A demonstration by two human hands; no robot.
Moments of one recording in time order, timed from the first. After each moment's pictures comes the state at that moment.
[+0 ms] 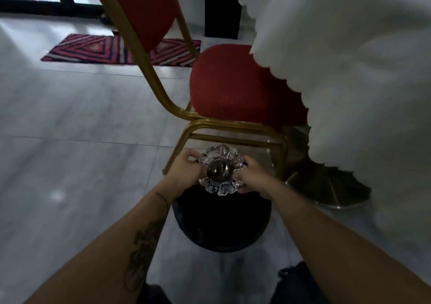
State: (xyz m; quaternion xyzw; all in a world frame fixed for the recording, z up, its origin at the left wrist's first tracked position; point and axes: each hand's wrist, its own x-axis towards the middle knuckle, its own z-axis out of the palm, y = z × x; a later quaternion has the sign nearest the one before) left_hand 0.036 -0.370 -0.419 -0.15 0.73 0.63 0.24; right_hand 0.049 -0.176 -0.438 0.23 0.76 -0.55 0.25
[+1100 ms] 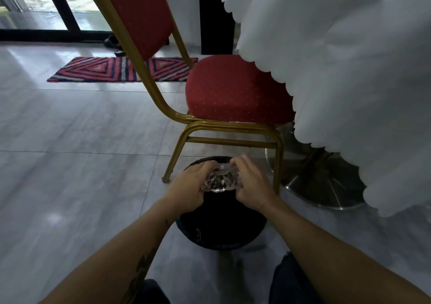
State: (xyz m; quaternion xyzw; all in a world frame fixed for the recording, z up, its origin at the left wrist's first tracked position) left_hand 0.077 -0.375 -0.451 0.28 0.93 0.21 0.05; right_hand 0.102 -0.175 -0.462 -0.11 0.95 -0.29 -0.07
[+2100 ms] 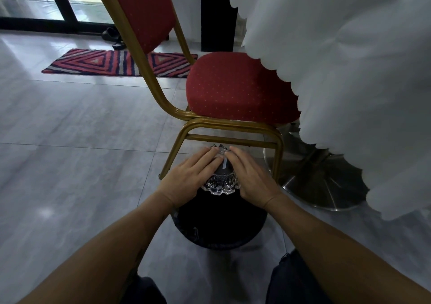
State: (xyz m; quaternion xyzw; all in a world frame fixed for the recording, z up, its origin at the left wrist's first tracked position) left_hand 0.059 -0.387 -0.465 0.43 0.89 0.02 -0.14; right_hand 0.091 -0.165 -0.465 -0.21 0.96 -0.14 -0.10
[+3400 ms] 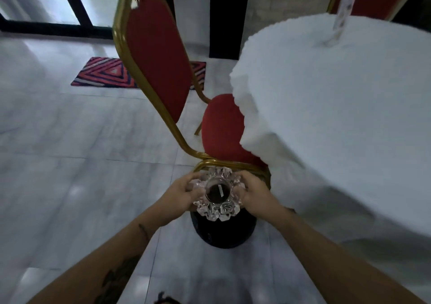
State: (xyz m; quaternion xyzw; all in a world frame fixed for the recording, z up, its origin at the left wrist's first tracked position) left_hand 0.097 -0.431 -0.135 -0.01 0.76 0.58 0.30; right_hand 0.115 -0.203 -0.160 0.05 0.88 -0.45 0.14
